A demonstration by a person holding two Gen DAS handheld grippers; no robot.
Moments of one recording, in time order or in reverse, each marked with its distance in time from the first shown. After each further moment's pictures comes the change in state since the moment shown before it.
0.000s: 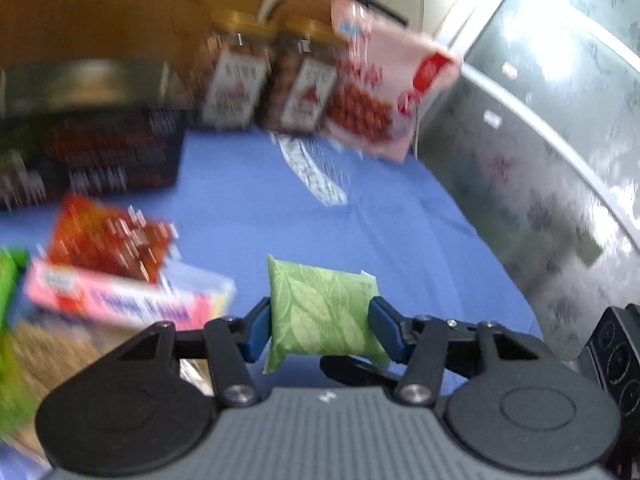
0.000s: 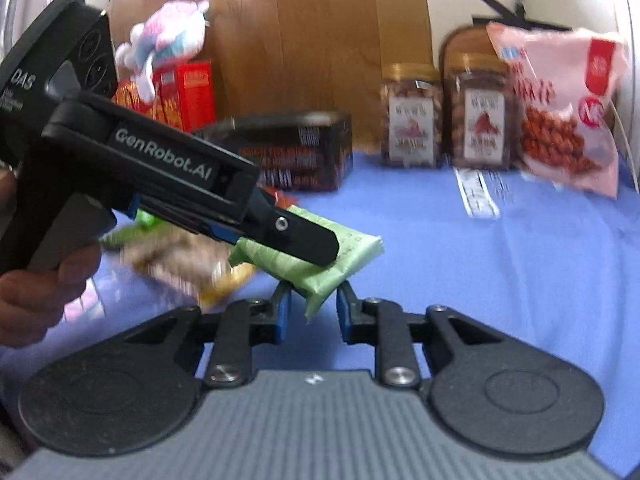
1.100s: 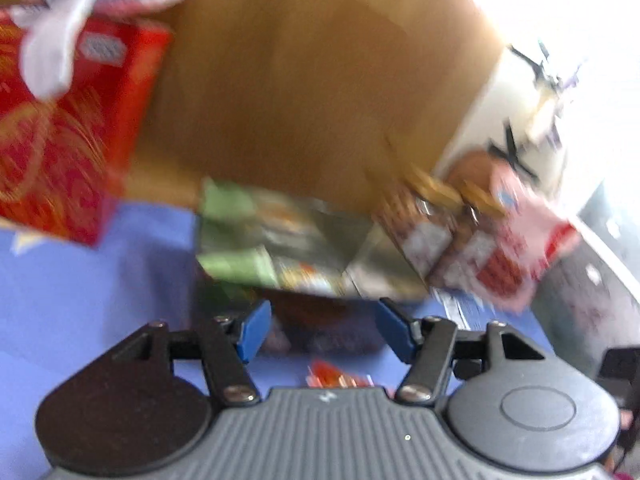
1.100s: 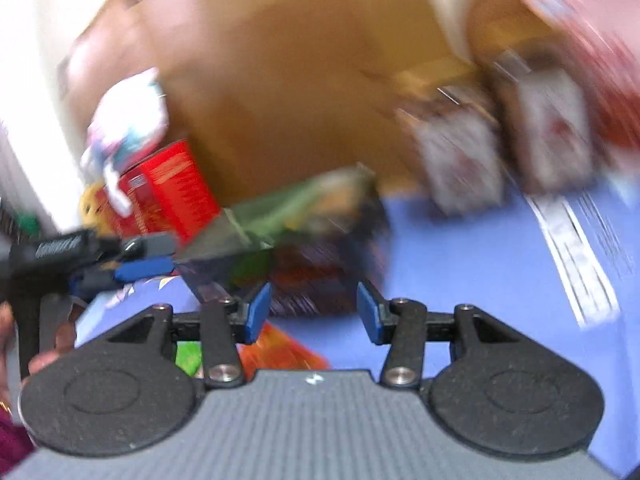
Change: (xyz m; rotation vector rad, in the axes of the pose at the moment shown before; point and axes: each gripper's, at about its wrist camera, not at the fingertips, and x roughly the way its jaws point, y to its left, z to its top) left arm -0.062 0.129 0.048 -0.189 -0.244 0.225; right arm 0.091 -0.055 0.055 0.430 0.061 0.179
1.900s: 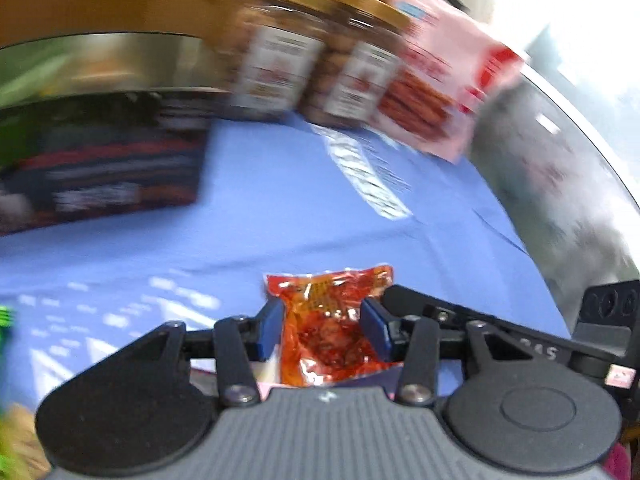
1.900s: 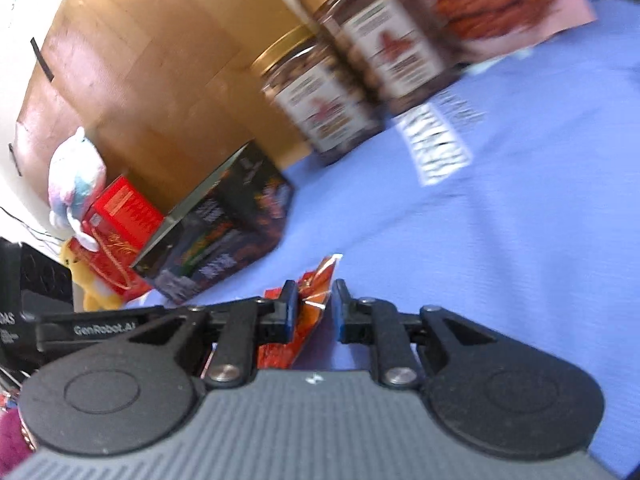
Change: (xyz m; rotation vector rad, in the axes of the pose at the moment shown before) left arm 0.091 -0.125 -0.066 0.149 0.365 -0.182; right arm -0.069 -0.059 -0.042 0.188 -0.036 -0.089
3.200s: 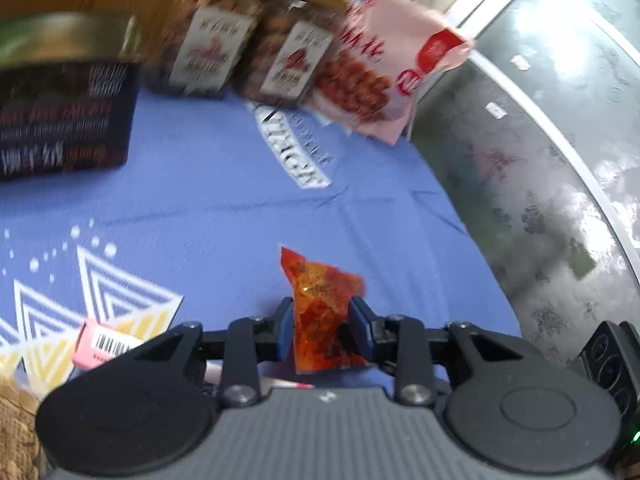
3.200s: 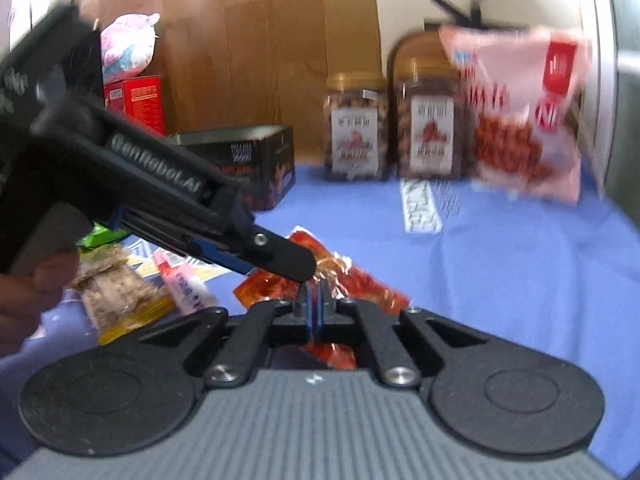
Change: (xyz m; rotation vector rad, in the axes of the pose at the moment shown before) left arm -0.001 -0.020 -0.019 -0.041 0.017 -0.111; right arm -0.026 0.046 -0.042 -0.525 -0.057 -0.171
